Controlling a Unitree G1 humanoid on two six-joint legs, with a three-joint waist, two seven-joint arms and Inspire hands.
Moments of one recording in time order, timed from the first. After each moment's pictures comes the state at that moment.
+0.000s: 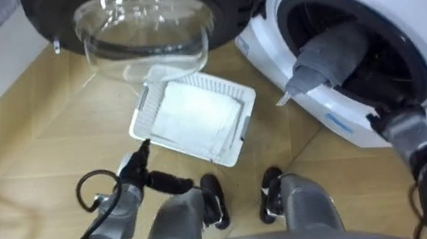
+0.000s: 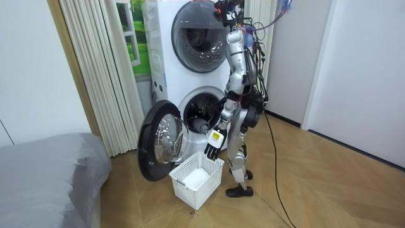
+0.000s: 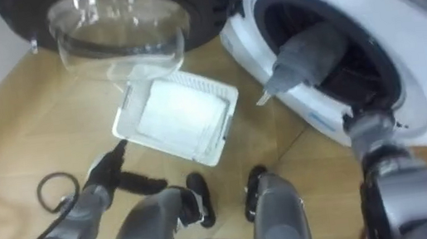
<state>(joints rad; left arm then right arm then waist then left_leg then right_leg) -0.08 0.23 -0.31 1.06 -0.08 -0.05 0.08 -0.25 -0.35 0.04 1.32 0.79 -0.07 -0.20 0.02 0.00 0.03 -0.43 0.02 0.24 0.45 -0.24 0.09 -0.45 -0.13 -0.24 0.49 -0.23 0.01</state>
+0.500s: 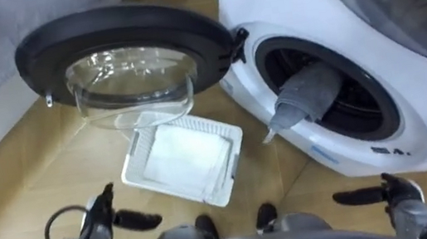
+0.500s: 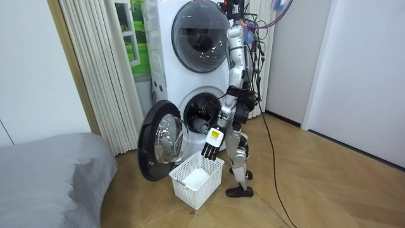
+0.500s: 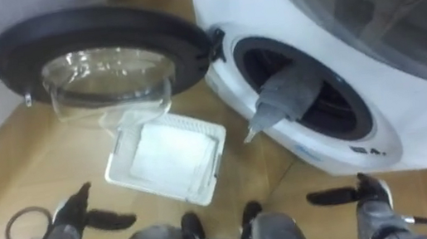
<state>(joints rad) 0.08 0.26 -0.13 1.12 -0.04 -0.07 0.10 -0.01 -0.31 0.14 1.33 0.36 -0.06 -0.08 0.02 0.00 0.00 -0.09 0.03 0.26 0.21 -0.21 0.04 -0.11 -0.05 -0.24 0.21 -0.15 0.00</state>
